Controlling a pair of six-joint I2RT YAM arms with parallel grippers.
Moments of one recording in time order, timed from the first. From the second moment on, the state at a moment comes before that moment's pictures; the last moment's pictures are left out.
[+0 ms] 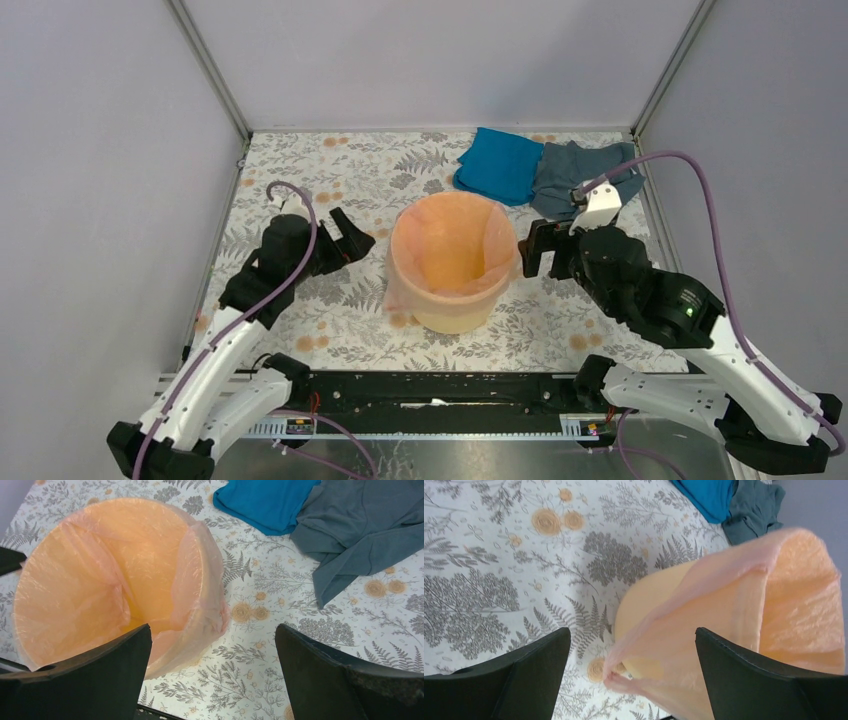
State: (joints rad) left arm -0.43 0.77 0.79 -0.55 0.01 -0.74; right arm 0.94 0.81 1.24 -0.92 0.58 0.42
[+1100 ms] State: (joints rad) left arm -0.37 0.63 0.99 -0.60 -0.01 -0.54; right arm 0.94 1.15 0.85 -0.13 0.42 0.98
